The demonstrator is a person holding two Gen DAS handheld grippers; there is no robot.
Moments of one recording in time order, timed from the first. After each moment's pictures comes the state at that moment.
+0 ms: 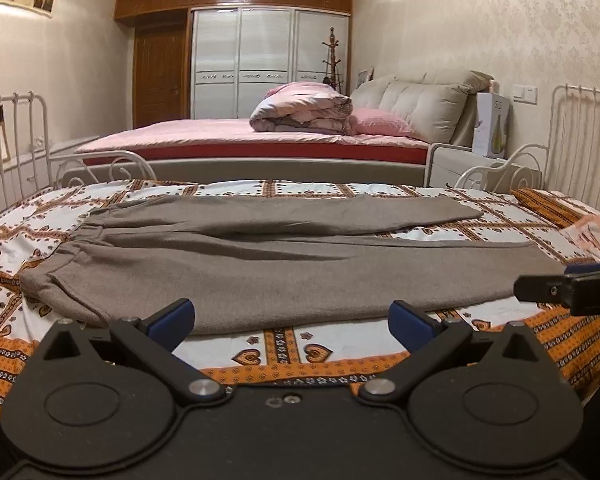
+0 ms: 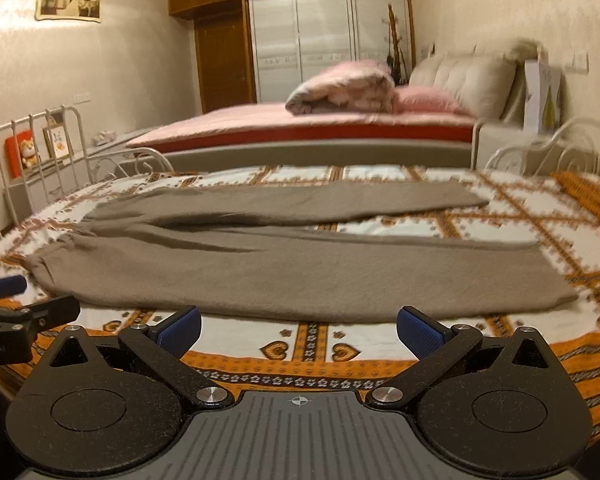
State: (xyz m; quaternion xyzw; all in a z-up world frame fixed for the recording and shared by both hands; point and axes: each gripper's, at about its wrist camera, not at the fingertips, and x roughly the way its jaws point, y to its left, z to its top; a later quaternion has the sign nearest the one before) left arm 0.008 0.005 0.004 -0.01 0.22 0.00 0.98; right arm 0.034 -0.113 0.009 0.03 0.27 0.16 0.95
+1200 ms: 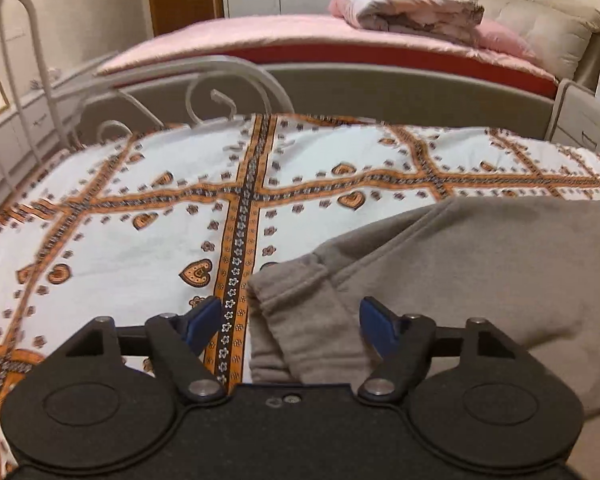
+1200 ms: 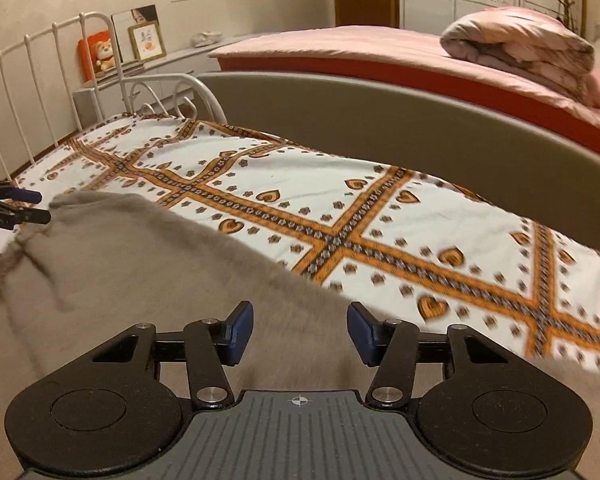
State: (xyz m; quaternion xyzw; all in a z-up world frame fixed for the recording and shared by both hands) left arm 0.383 0.378 -0.040 0.02 0.39 0.03 0.92; right arm 0.504 0.093 -0.036 -0.08 0.35 0.36 0.86
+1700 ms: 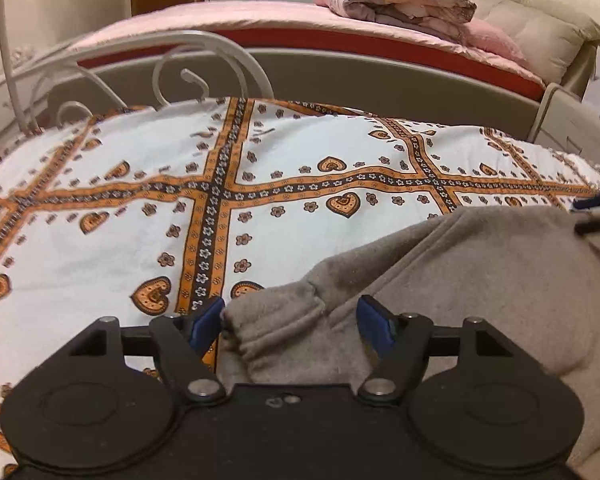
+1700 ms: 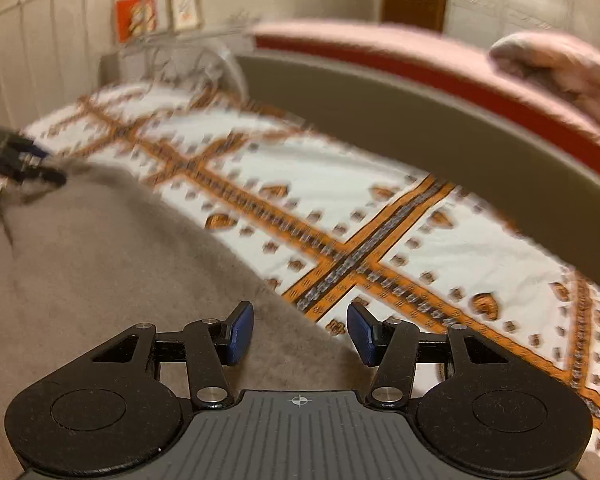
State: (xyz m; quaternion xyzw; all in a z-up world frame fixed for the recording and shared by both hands) left arm 0.426 0.388 -0.061 -0.03 0.40 -0.02 0.91; right arm 0.544 0.126 -0.067 -0.15 0.36 0.41 0.83
